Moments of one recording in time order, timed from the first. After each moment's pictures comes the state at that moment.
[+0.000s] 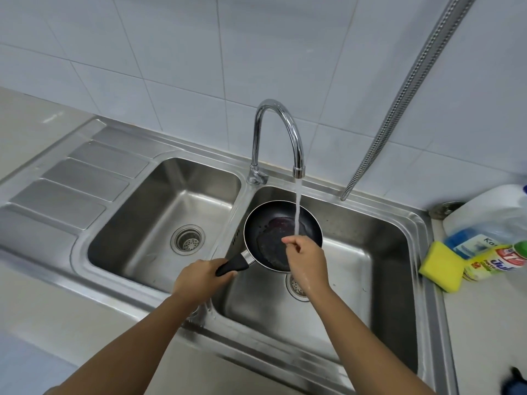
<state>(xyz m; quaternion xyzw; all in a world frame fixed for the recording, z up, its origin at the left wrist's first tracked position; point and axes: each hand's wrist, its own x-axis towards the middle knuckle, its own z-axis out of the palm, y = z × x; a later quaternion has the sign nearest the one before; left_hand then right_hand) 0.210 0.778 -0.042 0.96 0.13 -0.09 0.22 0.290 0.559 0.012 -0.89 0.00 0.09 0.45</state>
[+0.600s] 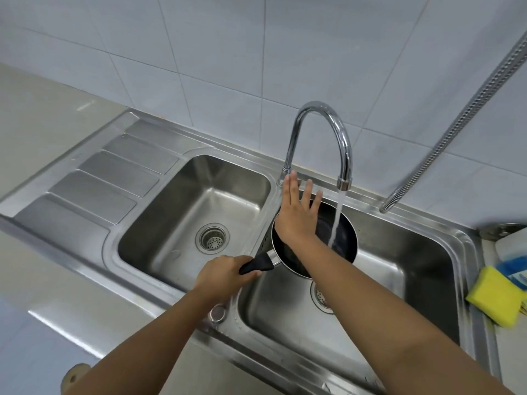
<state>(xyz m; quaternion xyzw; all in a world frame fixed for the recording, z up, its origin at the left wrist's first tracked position) 0.226 0.804 -0.042 0.96 0.10 -0.11 0.22 0.381 0.674 -0.004 -0.98 -0.19 0.02 0.06</state>
